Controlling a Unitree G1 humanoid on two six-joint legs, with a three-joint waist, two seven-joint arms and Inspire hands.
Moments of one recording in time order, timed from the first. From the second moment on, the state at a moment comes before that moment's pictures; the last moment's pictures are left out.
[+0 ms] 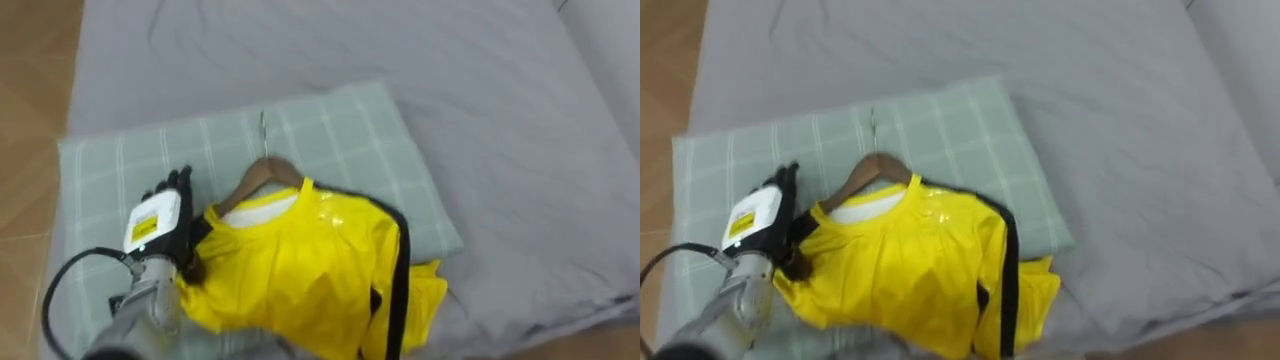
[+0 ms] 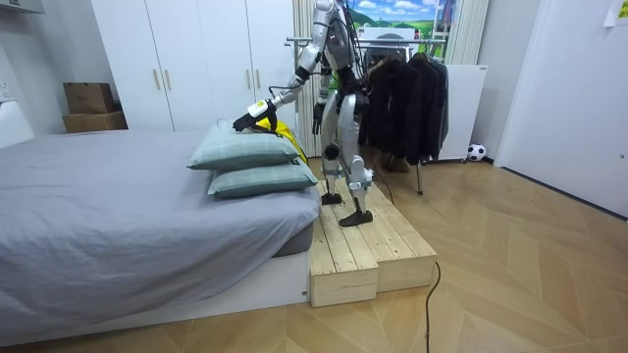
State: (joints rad) left arm -0.63 0.30 -0.16 1.19 0.68 -0.09 0.49; right arm -0.26 -0.23 0.29 1.36 0.30 -0.06 0.09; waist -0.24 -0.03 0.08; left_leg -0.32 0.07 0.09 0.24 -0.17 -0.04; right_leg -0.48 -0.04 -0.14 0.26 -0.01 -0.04
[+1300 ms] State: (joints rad) left arm -0.63 0.22 -0.23 1.17 0.71 -0.09 0.58; right arm -0.27 -0.24 0.39 1.36 0.31 -0.07 0.12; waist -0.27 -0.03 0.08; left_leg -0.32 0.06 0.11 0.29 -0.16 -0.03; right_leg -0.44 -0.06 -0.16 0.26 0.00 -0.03
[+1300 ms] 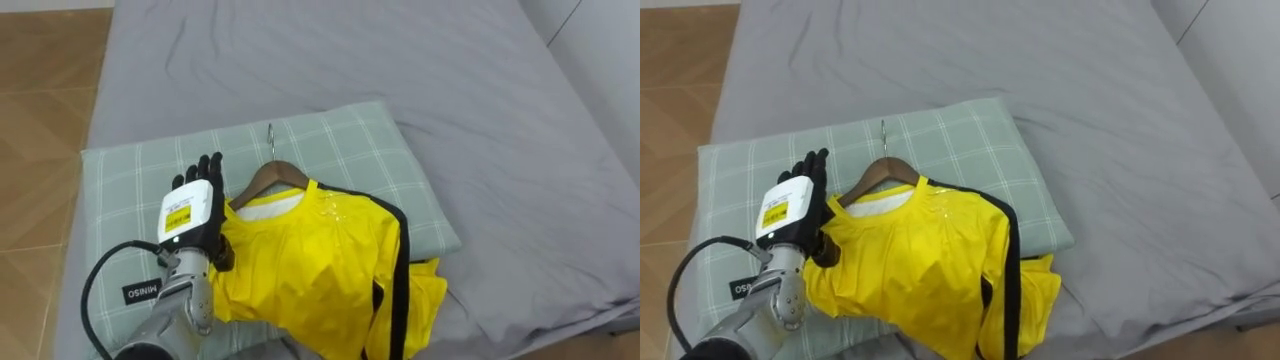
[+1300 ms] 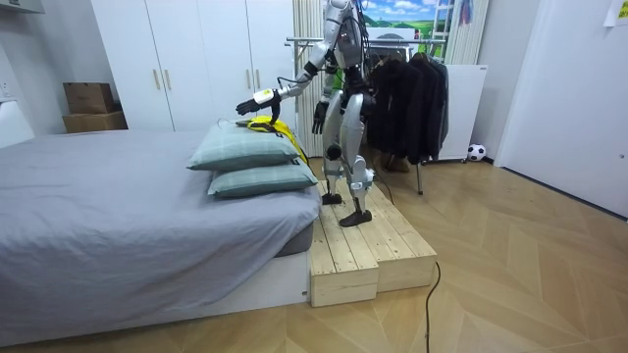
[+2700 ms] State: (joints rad) left arm -0.63 0.20 -0.26 1.29 0.71 -0.02 0.44; right arm -0.25 -0.24 0.37 1.36 0.37 -0.06 0.15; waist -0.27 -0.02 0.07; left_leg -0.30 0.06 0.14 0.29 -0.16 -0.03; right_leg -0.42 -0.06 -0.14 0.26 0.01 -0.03
